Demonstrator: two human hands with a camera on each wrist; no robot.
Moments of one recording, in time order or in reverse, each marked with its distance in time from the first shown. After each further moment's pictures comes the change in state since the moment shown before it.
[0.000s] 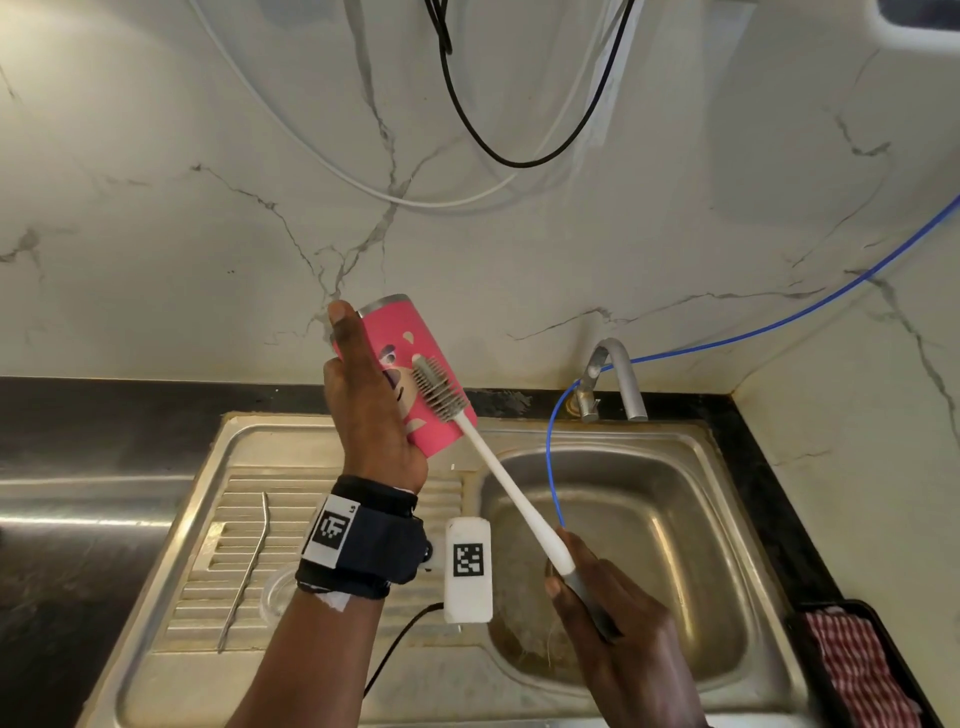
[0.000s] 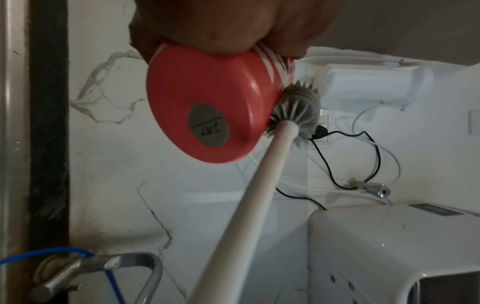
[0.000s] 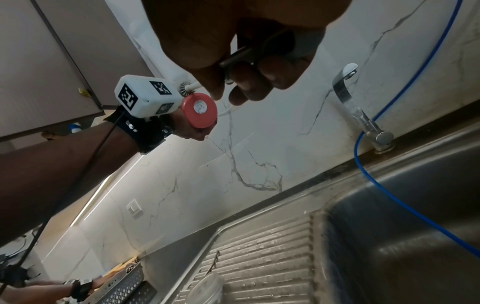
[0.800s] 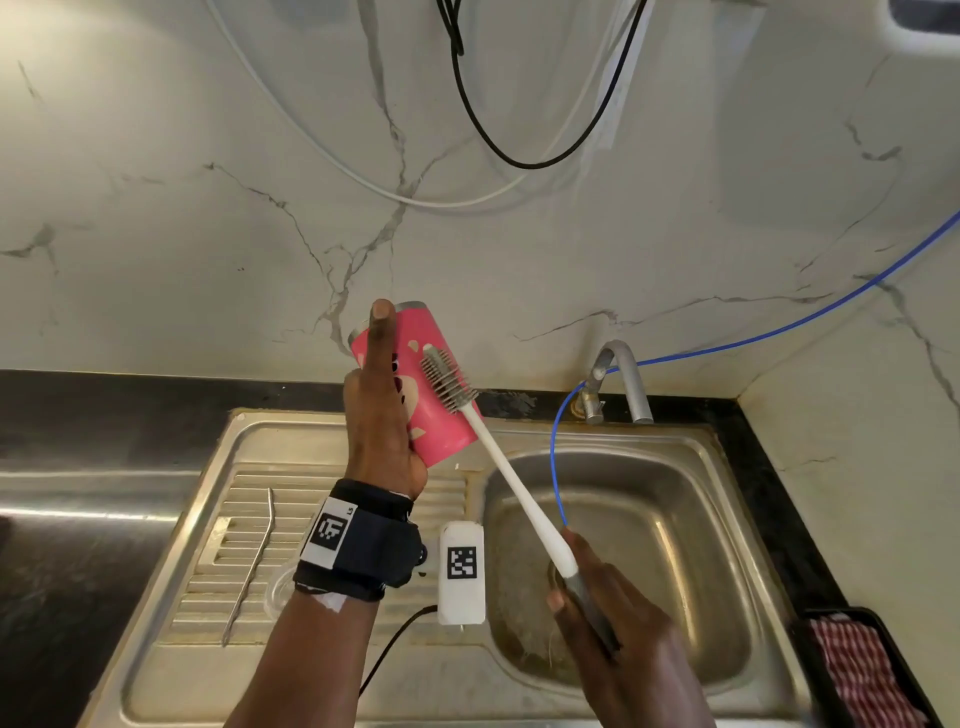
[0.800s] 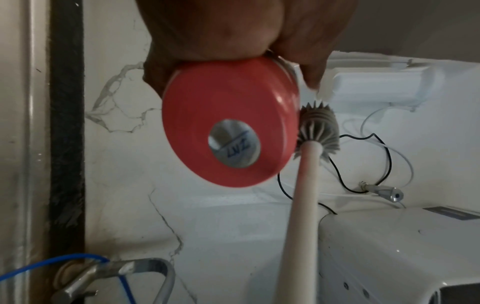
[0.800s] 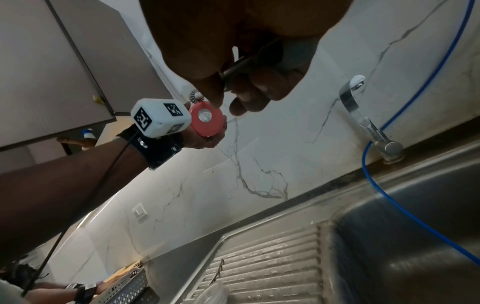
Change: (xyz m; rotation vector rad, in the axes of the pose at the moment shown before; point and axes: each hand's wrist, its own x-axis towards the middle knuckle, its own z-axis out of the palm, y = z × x) left_hand -0.007 0.002 -0.007 0.029 -0.154 -0.074; right_hand -0.004 -0.013 -0.006 -0.067 -0.046 -0.045
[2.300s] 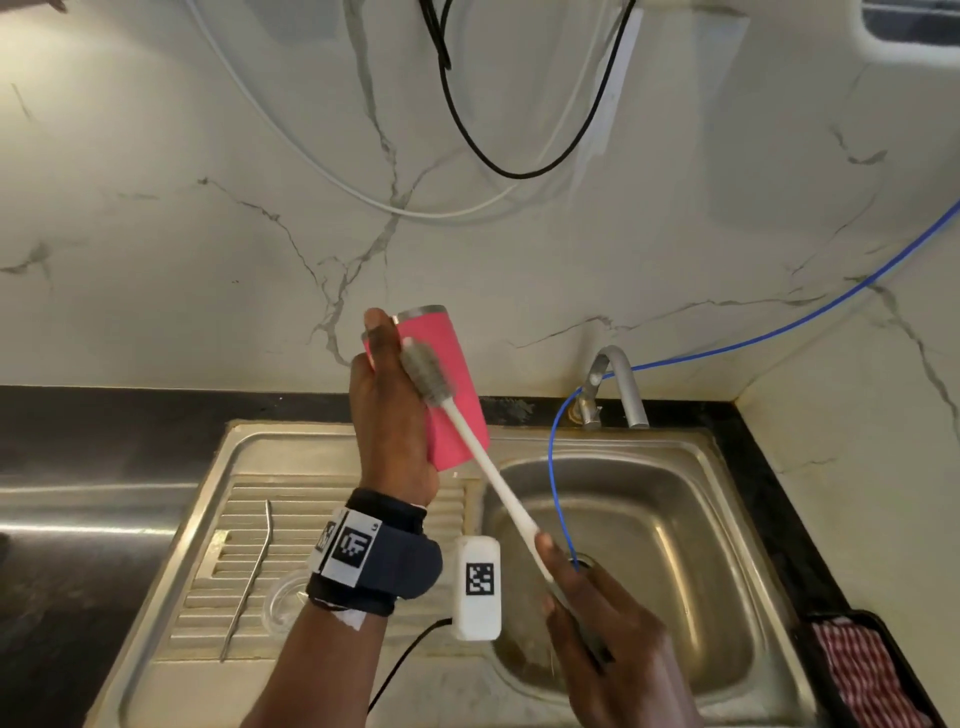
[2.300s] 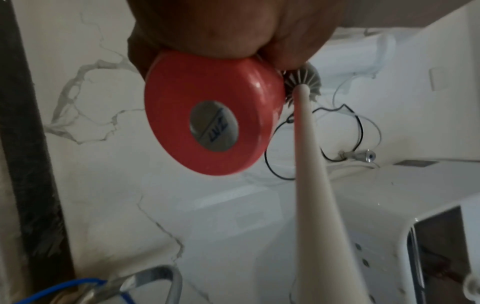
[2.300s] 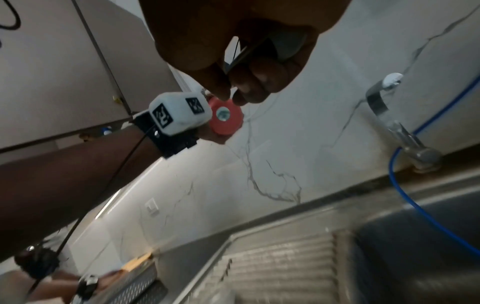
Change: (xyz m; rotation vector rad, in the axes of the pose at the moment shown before) left_hand -0.001 -0.006 0.017 0.127 0.100 0.094; right_hand 0.011 -0.015 -0.002 -0.029 -0.002 -0.123
